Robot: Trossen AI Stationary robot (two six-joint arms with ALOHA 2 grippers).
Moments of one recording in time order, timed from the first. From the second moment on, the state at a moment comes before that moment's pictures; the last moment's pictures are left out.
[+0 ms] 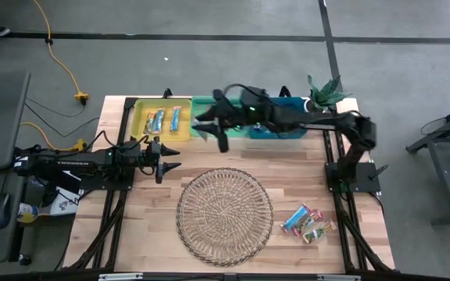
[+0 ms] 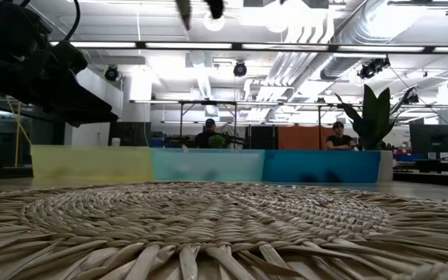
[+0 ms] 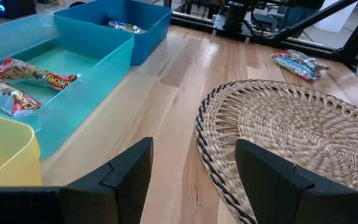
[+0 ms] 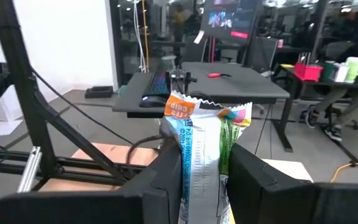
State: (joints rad) left arm 0.12 0.43 0.01 0.15 -0.04 -0.16; right arm -0.20 1.77 1.58 0.18 -0.33 -0.04
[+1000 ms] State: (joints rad) left arm 0.12 0.43 0.01 0.15 -0.04 -0.16; right arm -0.40 2.53 2.31 0.00 -0.39 0.30
